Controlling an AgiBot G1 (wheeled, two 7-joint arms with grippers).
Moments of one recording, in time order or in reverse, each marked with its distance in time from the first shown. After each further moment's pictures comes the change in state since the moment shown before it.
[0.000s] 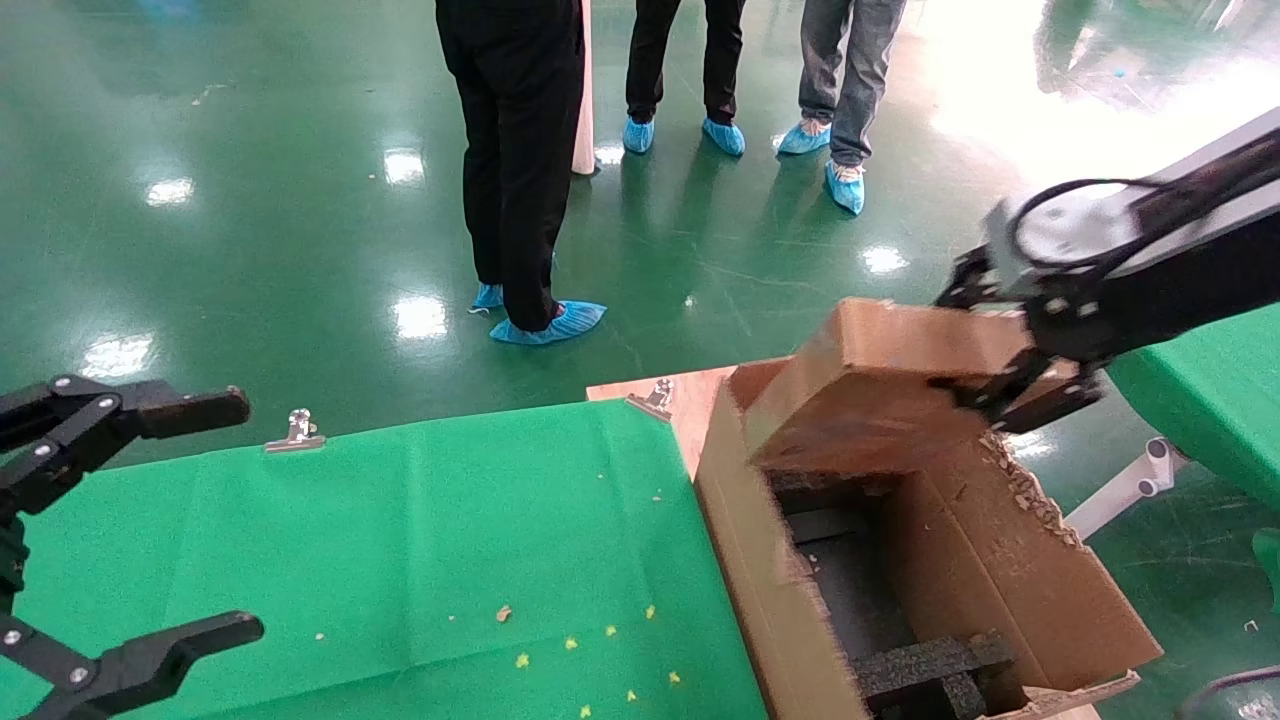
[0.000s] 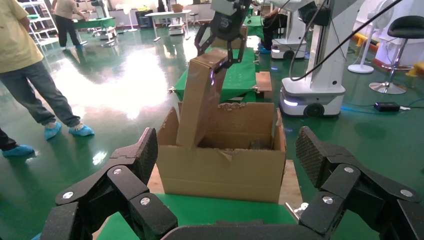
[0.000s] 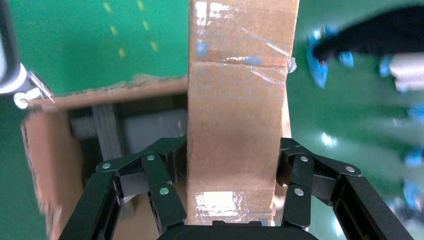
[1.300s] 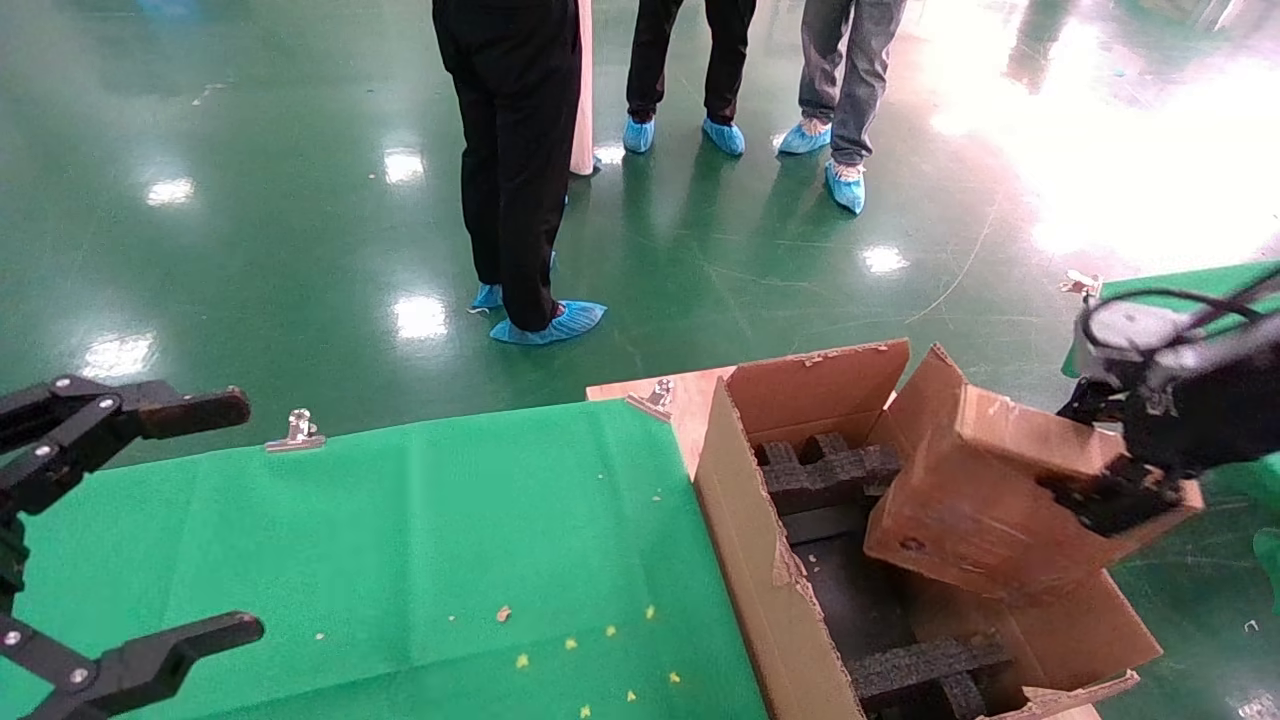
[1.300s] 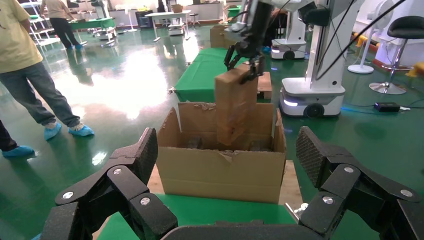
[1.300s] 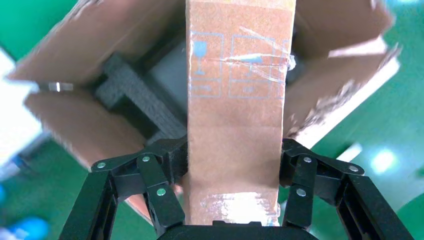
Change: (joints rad) left arm 0.000 0.000 0.001 0.001 -0.001 -0.001 0.001; right arm 0.020 0.106 -0.383 -0.161 0.087 0.122 0.250
